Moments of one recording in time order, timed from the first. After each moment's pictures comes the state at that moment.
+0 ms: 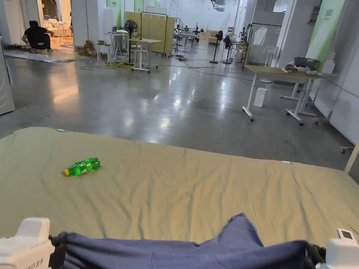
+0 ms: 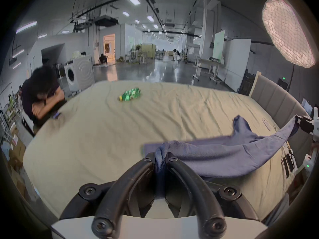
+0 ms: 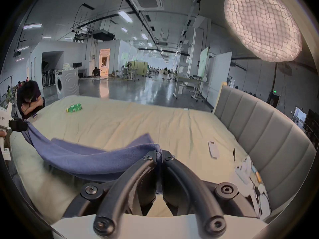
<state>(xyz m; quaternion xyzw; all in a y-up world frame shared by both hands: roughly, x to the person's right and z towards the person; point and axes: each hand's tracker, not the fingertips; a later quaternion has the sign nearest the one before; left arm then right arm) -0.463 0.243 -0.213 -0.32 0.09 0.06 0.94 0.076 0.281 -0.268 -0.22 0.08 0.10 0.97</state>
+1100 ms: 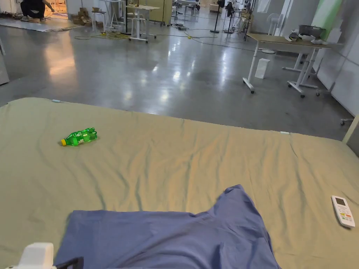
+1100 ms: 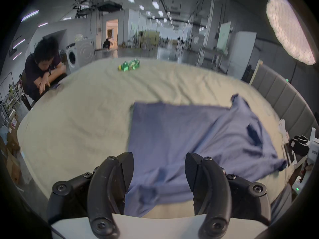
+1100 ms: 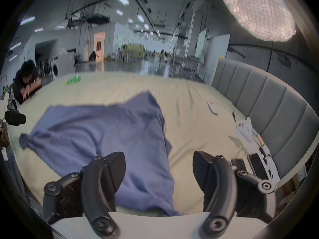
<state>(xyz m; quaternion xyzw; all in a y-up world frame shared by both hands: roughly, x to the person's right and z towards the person) -0.419 0.191 -0.175 -0.32 0.09 0.08 0.94 0.058 0.201 -0.194 -0.25 0.04 0.09 0.96</state>
